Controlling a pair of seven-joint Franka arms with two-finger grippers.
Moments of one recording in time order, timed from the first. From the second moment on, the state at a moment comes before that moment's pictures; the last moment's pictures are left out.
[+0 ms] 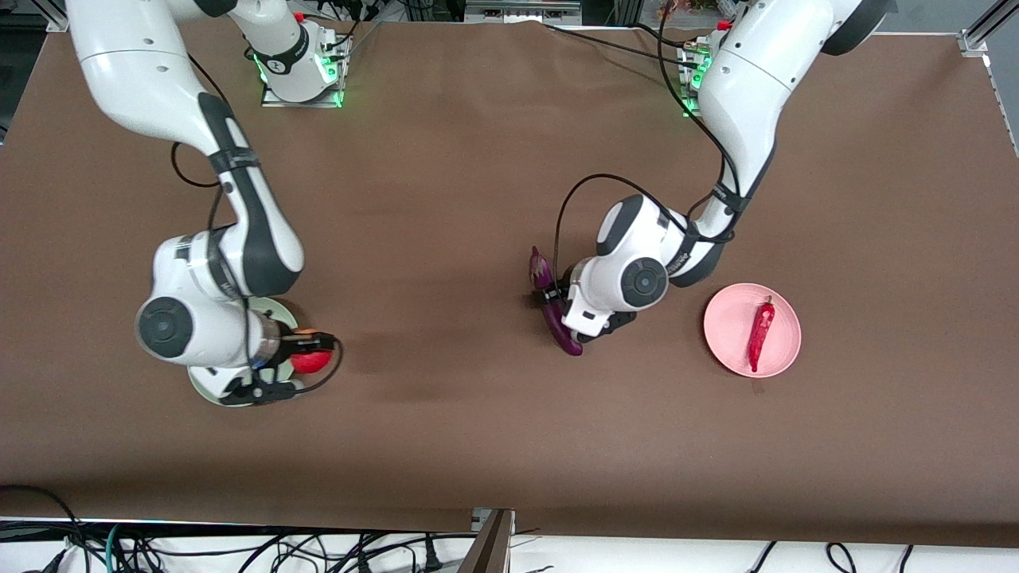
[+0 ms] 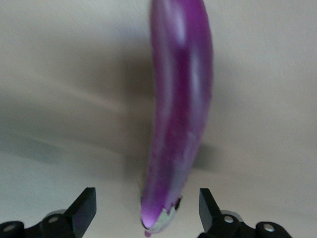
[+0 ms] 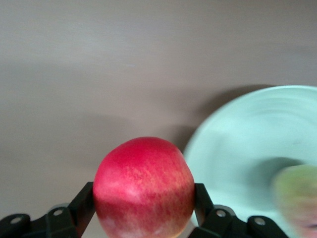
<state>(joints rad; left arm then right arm) -0.37 0.79 -0.24 -1.51 -0.28 2.15 -0.84 0.11 0.75 0.06 -1.33 0.03 1.97 0.00</state>
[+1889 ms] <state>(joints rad) 0.11 0.65 -0.21 -1.52 -0.18 1.56 -0.17 0.02 0.64 0.02 -1.27 0.02 1.78 -0.12</state>
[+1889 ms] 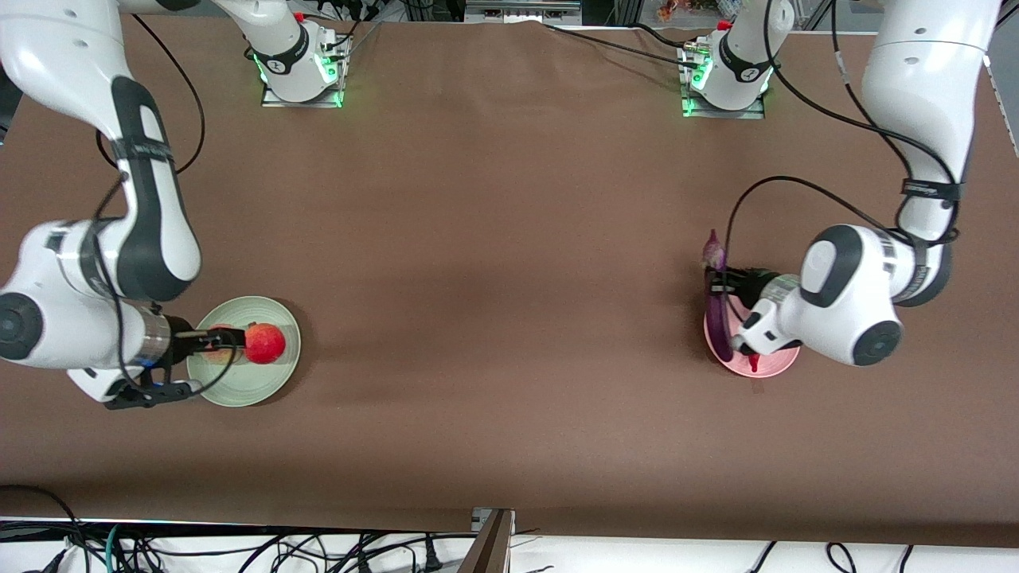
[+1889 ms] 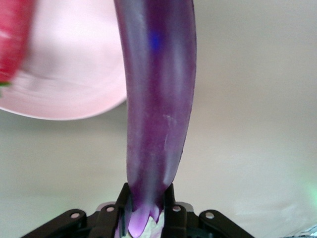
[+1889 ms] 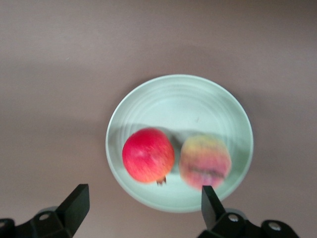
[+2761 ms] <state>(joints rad) 0.16 0.73 -0.21 -1.53 -0.12 1.65 -0.02 0.03 0.26 0.03 -1.37 -0.03 1.51 -0.12</state>
